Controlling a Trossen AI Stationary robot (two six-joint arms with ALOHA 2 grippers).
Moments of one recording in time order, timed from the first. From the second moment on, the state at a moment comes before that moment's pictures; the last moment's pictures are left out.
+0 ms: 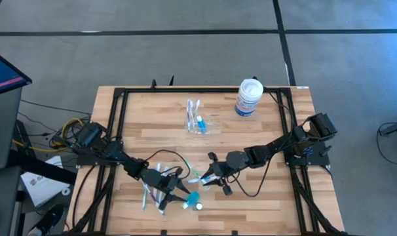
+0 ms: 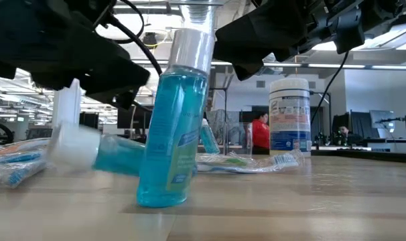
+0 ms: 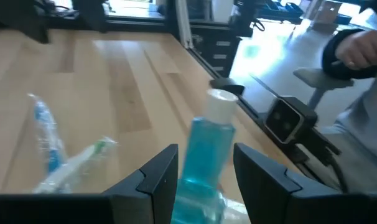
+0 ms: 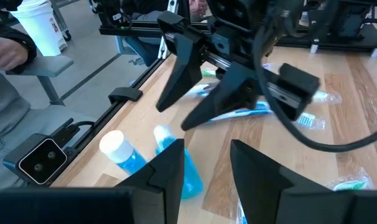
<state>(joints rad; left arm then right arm) -0.52 1.82 0.54 1.03 -0.12 -0.19 0.31 1.72 0.79 0.57 -0.10 0.07</state>
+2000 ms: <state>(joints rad) -0.54 1.82 0.54 1.03 -0.08 -0.19 0.42 1.94 0.95 0.63 -0.19 0.12</state>
